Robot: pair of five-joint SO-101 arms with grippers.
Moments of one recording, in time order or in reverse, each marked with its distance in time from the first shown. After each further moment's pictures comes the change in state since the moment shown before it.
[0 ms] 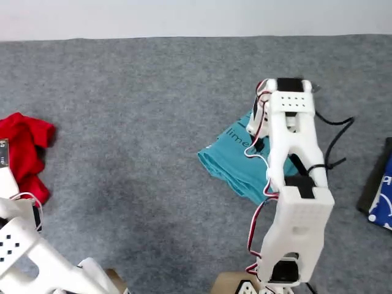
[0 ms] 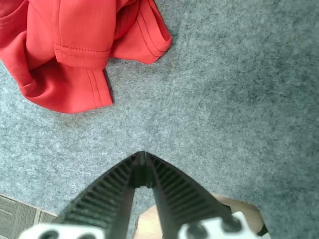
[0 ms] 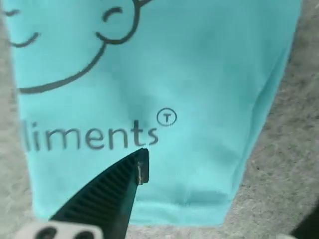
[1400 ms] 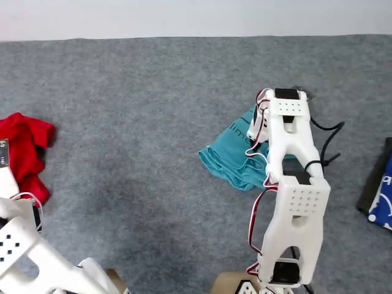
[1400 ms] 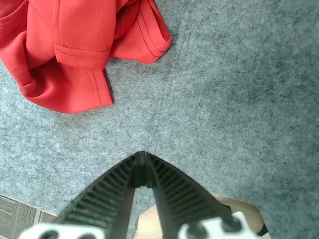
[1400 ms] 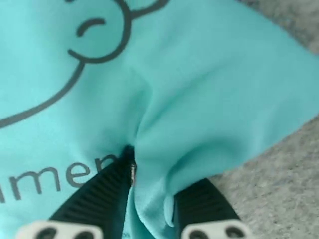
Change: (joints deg) left arm 0.0 0.0 0.0 0.0 0.0; right arm 2.5 11.1 -2.2 -9.2 3.4
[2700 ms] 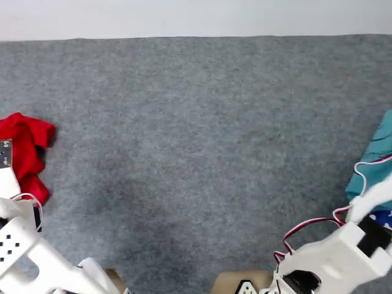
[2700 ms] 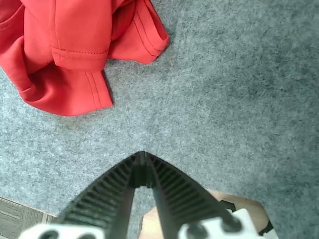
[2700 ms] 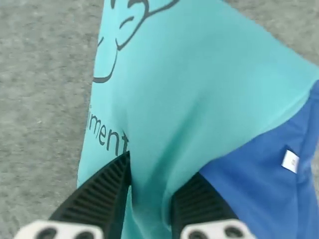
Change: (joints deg) left arm 0.0 0.0 0.2 0.0 -2.4; right arm 44.4 -29.4 0.1 -1.4 63.8
